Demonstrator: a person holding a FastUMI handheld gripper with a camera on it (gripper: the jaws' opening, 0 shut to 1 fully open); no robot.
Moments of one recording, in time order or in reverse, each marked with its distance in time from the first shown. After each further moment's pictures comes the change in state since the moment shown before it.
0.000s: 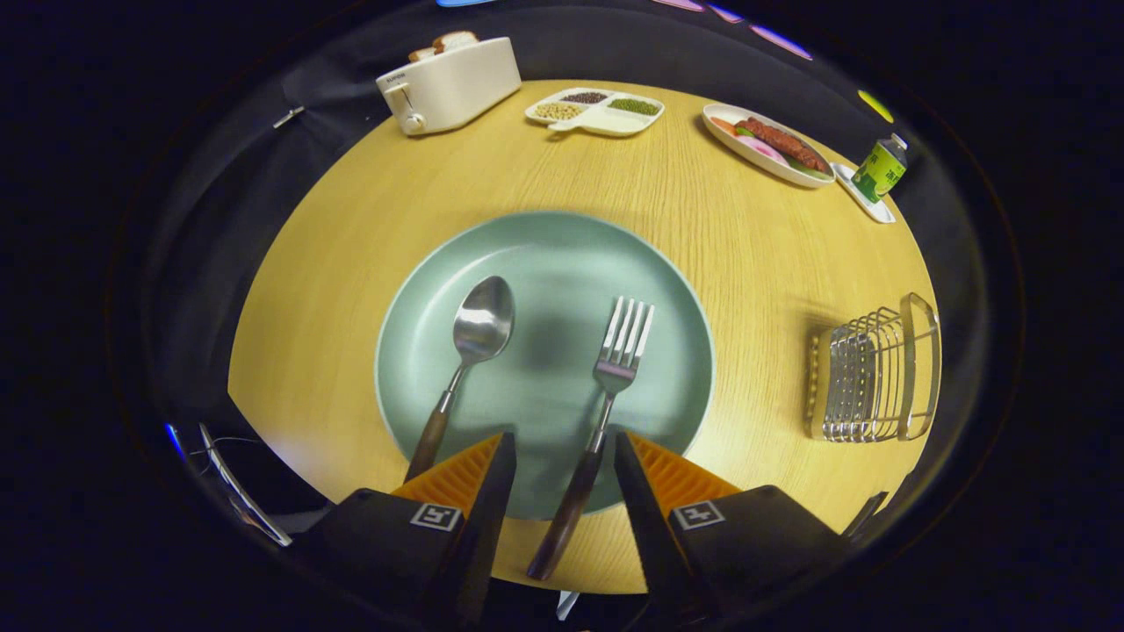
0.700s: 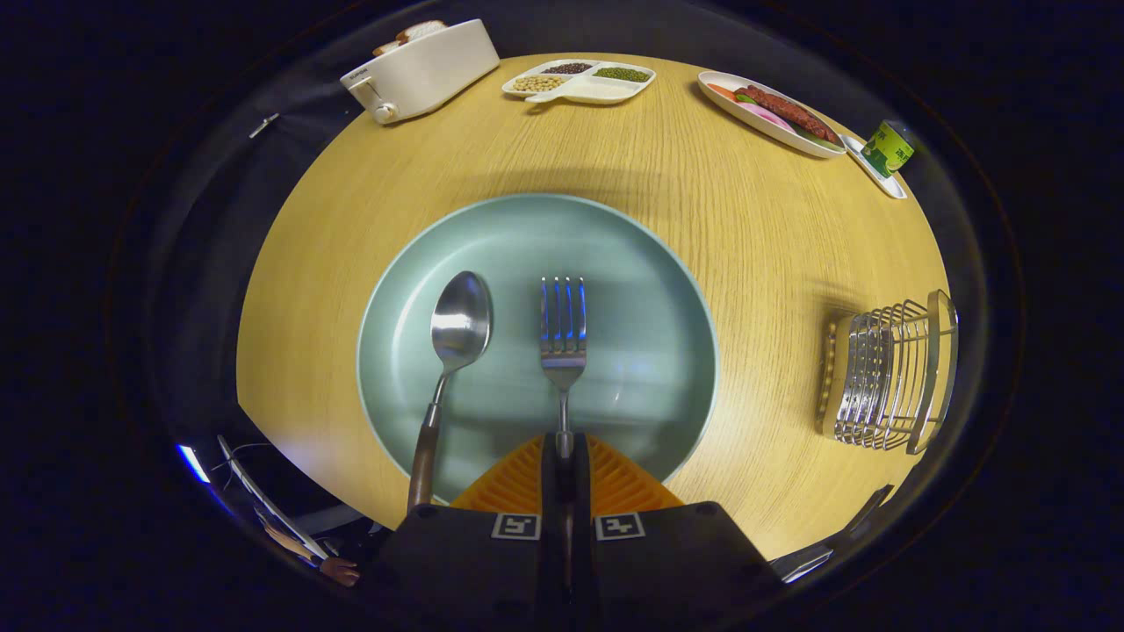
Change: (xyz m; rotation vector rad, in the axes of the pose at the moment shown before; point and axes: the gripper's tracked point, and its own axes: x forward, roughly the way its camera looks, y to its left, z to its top) arm -0.002 -0.002 0.010 0.056 0.066 0.058
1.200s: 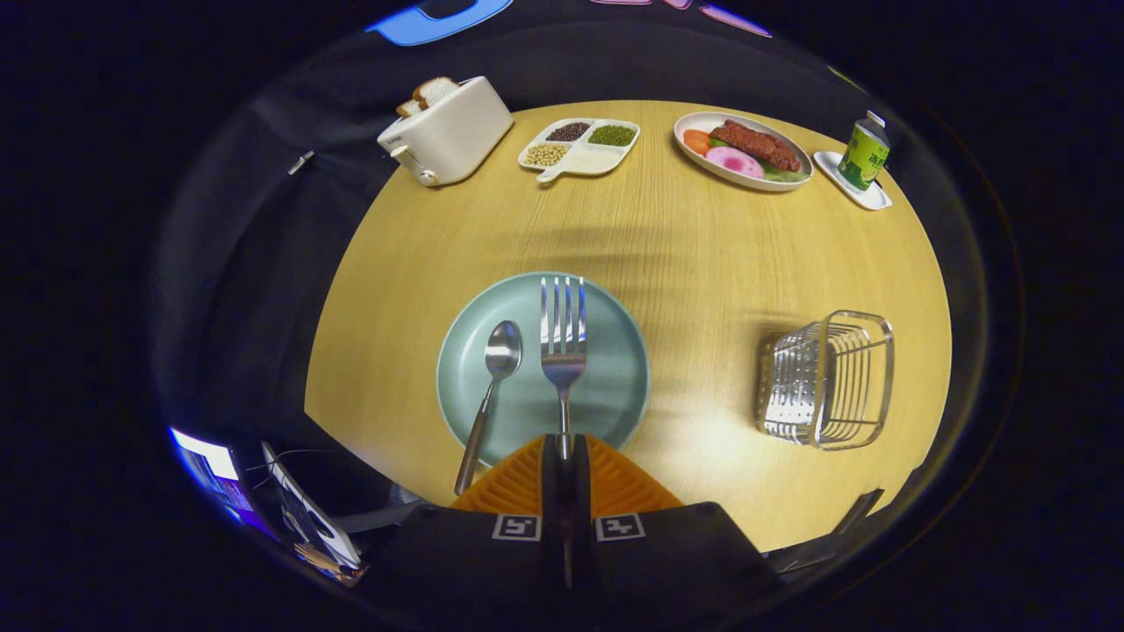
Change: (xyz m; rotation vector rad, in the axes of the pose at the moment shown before) arm -0.105 -0.029 0.022 0.009 -0.102 0.137
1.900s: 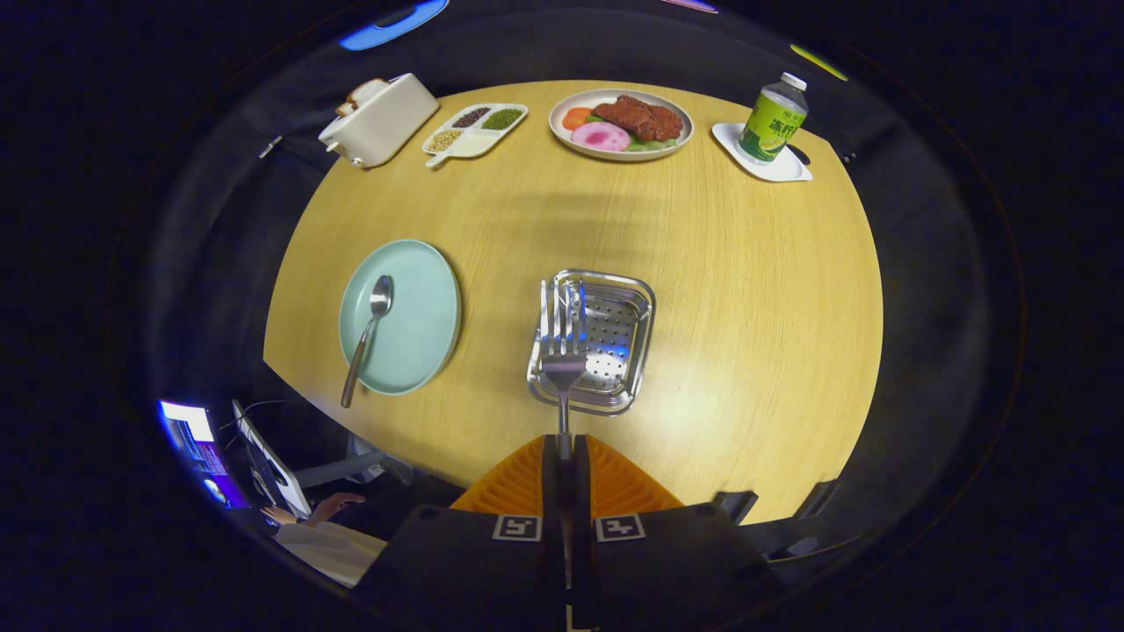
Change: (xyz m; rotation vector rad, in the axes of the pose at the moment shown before) arm -0.074 -0.172 -0.027 -0.049 0.199 -0.135
